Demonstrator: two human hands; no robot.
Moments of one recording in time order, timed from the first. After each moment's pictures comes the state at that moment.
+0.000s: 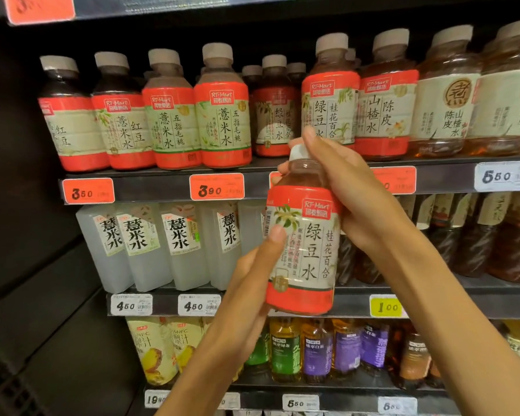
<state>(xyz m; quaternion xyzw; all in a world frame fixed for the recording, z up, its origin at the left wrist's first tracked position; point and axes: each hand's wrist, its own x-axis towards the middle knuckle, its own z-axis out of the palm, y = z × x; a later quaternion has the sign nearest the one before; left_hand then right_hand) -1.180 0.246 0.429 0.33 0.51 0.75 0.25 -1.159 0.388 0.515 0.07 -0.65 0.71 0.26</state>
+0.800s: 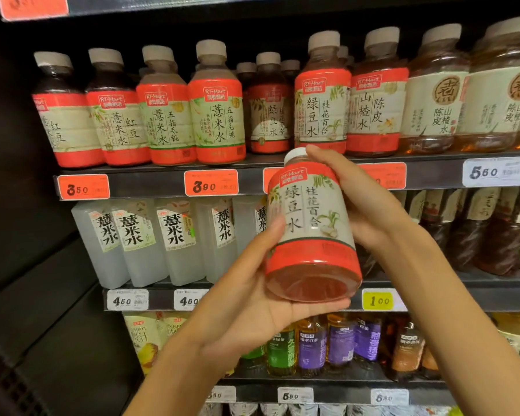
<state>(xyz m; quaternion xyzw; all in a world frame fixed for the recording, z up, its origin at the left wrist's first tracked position) -1.164 0.239 0.453 0.28 0.30 0.76 0.50 -1.150 0.400 0.506 0.00 -0.58 0.80 0.15</state>
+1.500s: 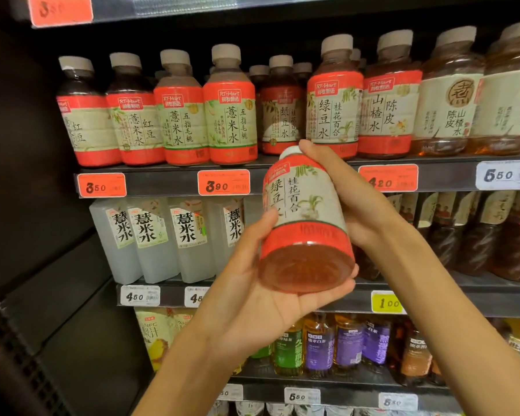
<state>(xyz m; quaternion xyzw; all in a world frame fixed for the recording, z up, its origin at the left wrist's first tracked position) -1.159 0.230 0.461 0.24 0.26 0.79 0.49 -1.159 0.387 0.507 0.04 -0.61 0.78 0.15</state>
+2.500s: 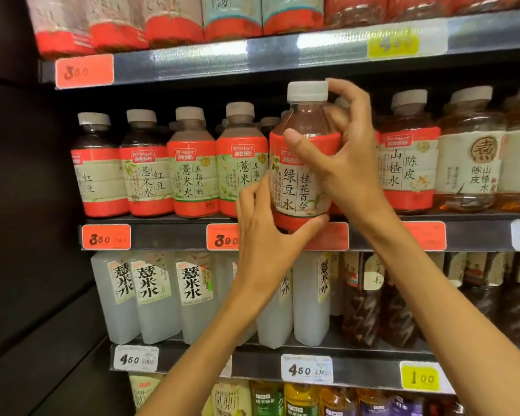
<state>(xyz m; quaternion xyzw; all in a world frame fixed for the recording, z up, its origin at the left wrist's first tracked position) -1.257 0.295 0.498 0.37 0.70 0.55 -0.28 -1.210 0.396 0.573 0.19 -0.69 0.43 0.55</state>
